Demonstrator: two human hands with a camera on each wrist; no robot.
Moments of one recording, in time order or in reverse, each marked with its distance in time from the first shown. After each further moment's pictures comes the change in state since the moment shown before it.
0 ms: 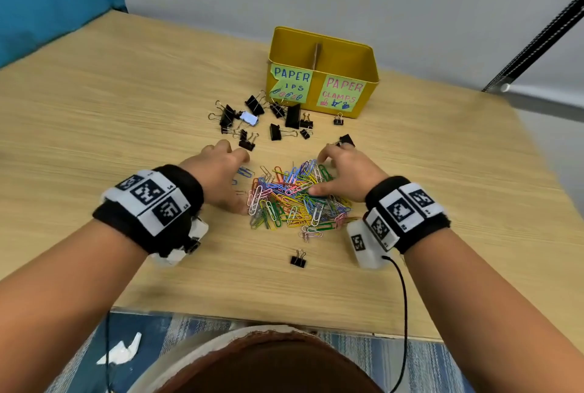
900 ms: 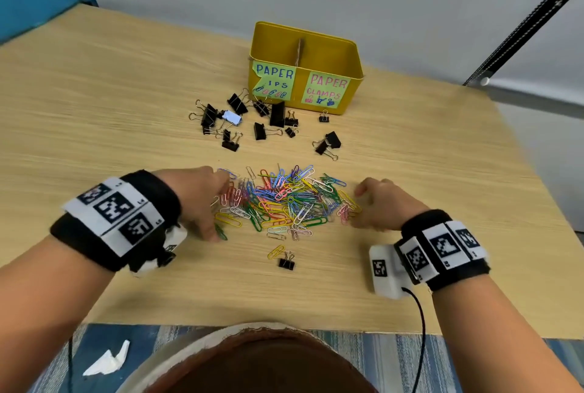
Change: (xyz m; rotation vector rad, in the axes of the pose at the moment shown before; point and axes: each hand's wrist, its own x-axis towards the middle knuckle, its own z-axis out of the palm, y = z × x) left_hand -0.014 0.004 -0.004 0.104 -0.280 0.014; right_hand -0.044 0.058 0.008 0.133 -0.094 0.309
